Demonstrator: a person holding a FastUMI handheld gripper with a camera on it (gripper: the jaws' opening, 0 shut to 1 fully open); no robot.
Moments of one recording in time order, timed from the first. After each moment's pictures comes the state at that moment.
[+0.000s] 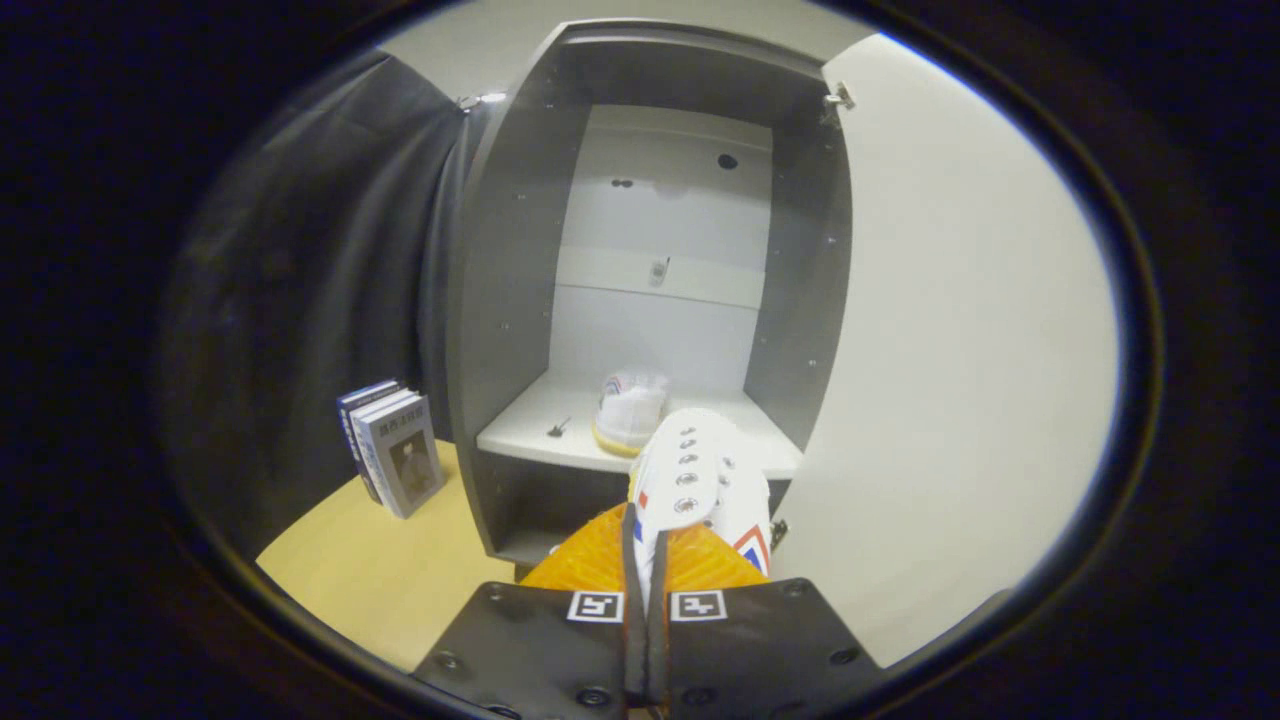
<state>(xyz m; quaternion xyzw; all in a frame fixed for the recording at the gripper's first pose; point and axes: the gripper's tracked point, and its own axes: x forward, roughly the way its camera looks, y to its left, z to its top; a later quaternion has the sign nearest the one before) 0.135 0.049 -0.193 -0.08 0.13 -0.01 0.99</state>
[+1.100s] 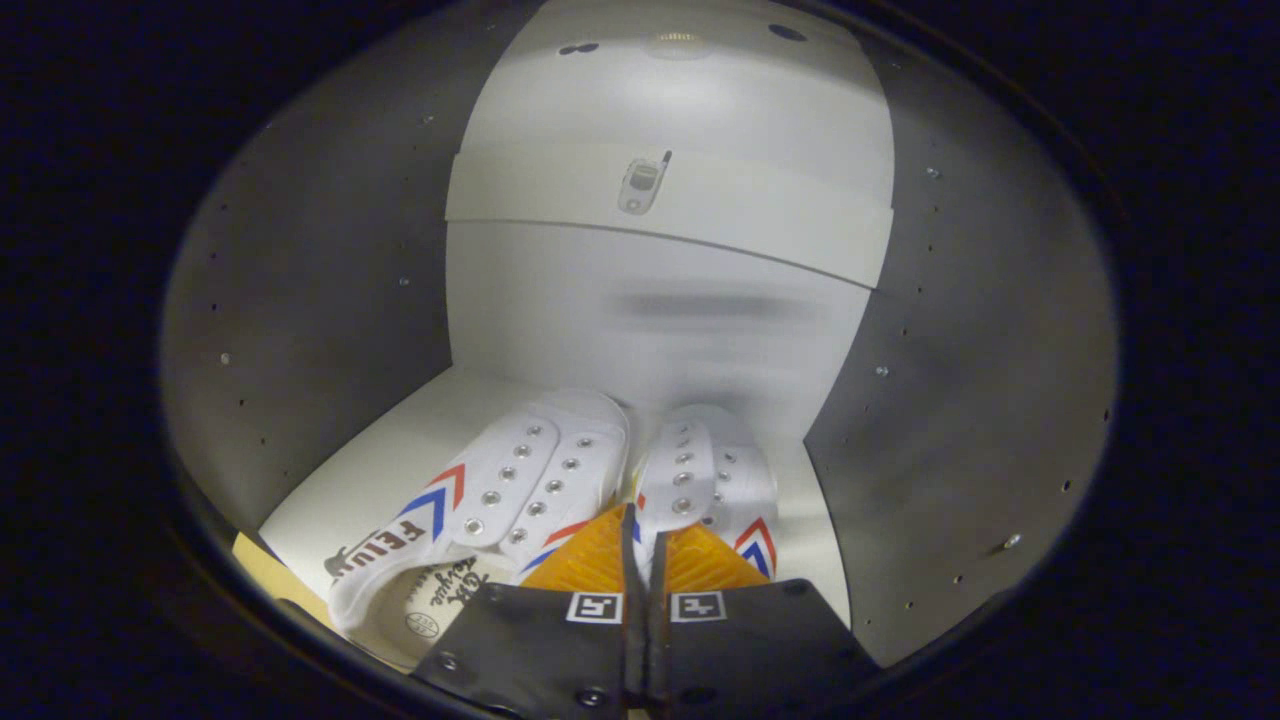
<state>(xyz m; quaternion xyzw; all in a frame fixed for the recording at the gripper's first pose) 0.397 0.003 -0.250 -0.10 0.25 0.06 0.96</state>
